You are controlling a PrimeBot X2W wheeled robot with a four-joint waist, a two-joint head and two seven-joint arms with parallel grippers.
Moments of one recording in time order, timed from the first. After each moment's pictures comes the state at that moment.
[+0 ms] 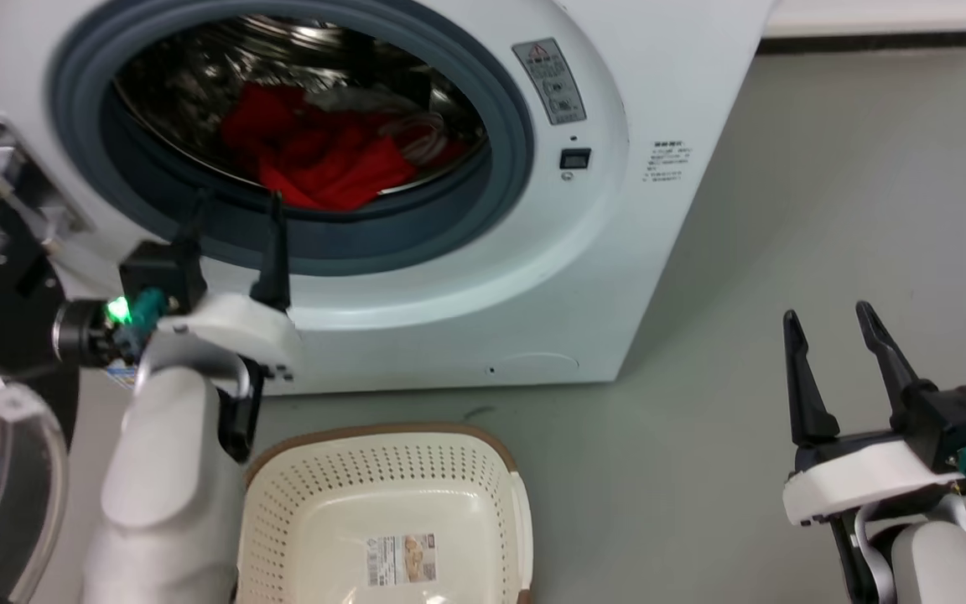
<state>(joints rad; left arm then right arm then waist) -0.57 0.11 0.04 0.57 -0.05 -0.10 -0.26 -0.14 -0.05 -0.04 0.10 0.01 0.13 -0.19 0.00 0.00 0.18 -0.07</state>
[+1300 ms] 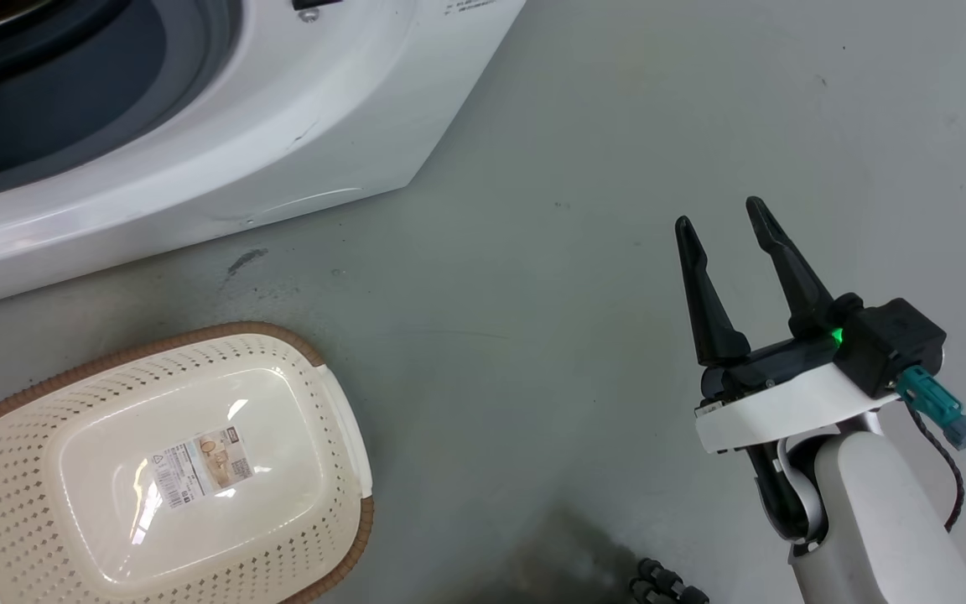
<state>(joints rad) -1.40 0.53 -0.16 1.23 0.01 -0.13 0.34 -0.34 -0.05 0.18 0.16 0.19 0.13 -0.26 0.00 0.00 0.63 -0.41</state>
